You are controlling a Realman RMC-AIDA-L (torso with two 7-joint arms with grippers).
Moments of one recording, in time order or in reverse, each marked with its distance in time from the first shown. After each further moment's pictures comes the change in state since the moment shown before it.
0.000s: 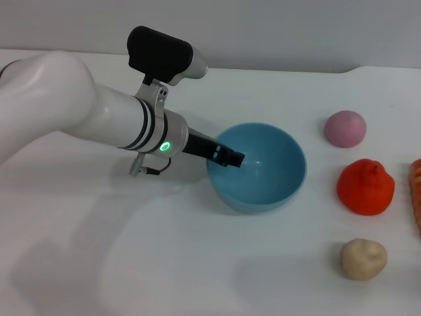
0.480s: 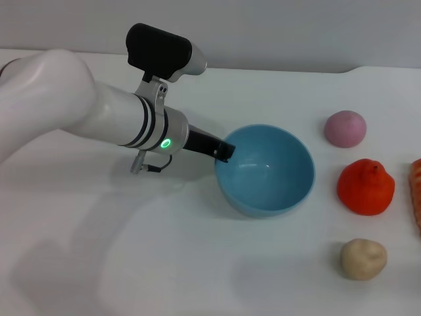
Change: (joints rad) left arm -0.004 0.000 -0.004 -0.003 -0.004 -0.009 -0.010; right arm 0.005 -0.001 0.011 0.004 0.004 0.004 0.047
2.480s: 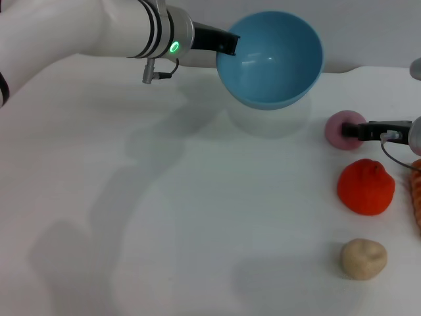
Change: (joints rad) left arm -0.157 -0.002 -0.203 -0.014 0.148 -0.163 -0.078; right arm 0.552 0.006 -0.784 -0.426 -0.998 0.696 1.639
